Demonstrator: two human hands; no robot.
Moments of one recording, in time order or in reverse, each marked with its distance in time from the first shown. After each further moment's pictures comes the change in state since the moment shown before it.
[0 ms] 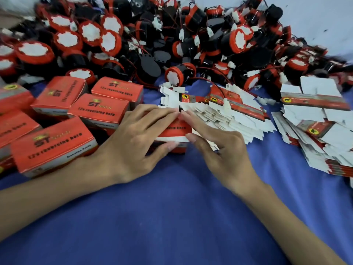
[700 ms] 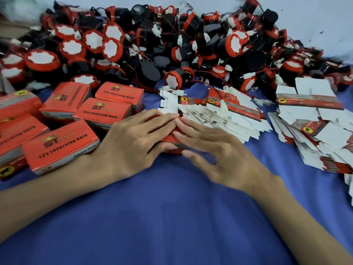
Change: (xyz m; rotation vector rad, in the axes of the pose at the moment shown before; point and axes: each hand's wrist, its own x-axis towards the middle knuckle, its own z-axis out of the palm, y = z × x) left_hand 0.004 0.000 -0.008 0.200 0.040 0.172; right_hand -0.002 0.004 -0.018 -0.362 -0.188 -0.312
